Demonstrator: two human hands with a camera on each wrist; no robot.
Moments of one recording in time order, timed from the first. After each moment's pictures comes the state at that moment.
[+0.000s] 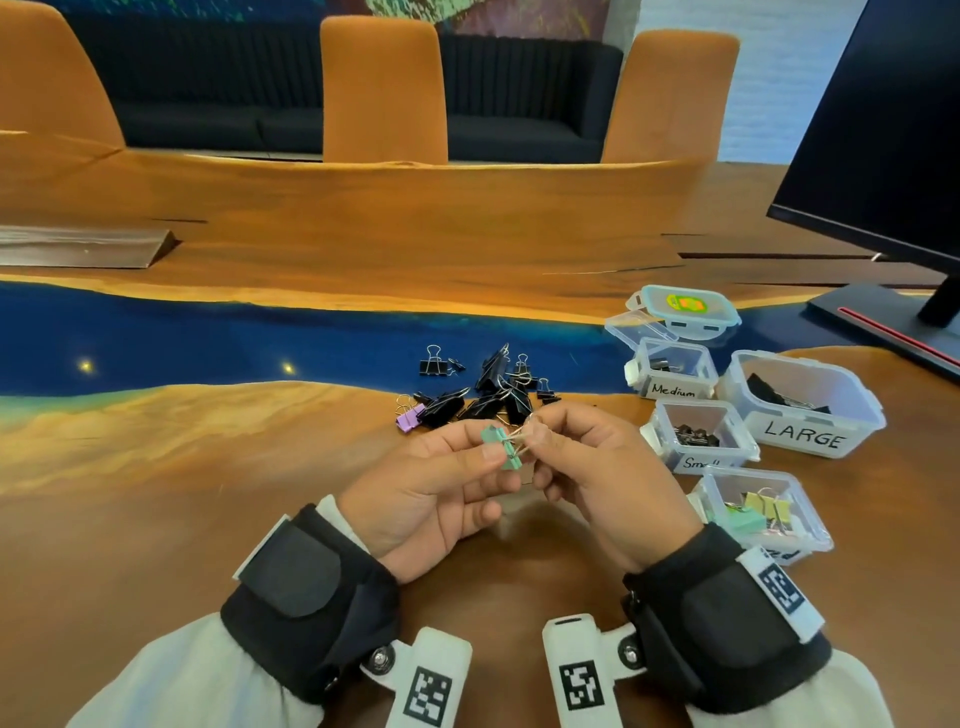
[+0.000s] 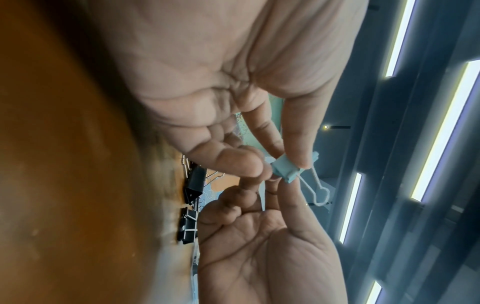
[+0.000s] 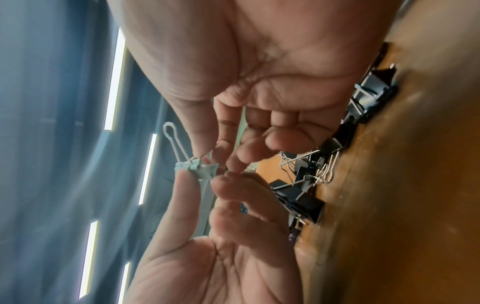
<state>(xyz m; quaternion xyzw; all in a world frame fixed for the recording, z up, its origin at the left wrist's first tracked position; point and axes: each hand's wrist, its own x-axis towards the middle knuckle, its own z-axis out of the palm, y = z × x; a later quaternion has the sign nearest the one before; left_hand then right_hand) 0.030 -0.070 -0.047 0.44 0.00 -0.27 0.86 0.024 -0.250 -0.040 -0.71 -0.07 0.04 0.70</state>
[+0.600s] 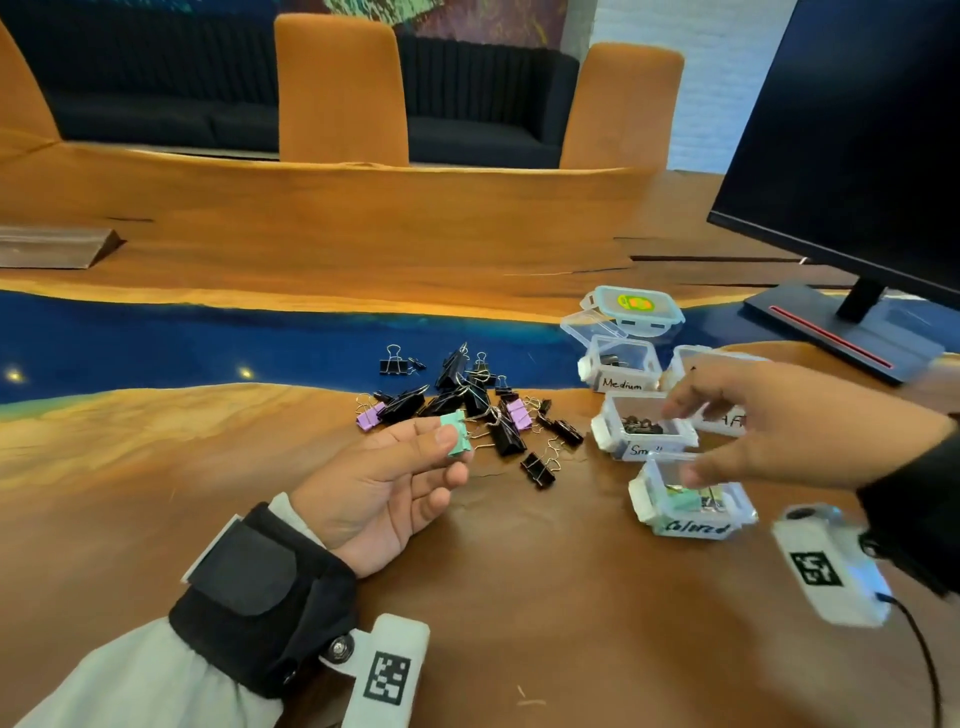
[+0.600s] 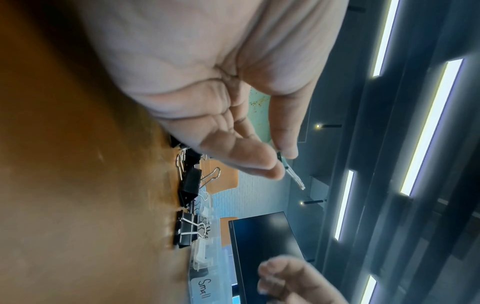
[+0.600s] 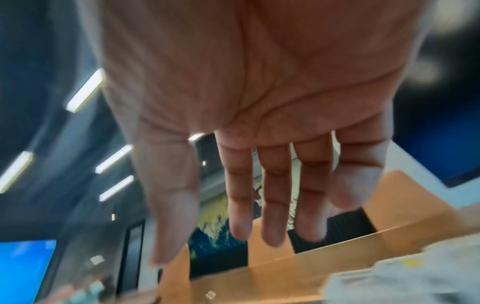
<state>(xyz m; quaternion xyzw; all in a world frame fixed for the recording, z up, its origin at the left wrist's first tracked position) 0.026 -0.070 -0.038 0.43 0.06 -0.27 0.86 0.004 -0.382 0.065 -0.99 -0.03 0.12 0.08</state>
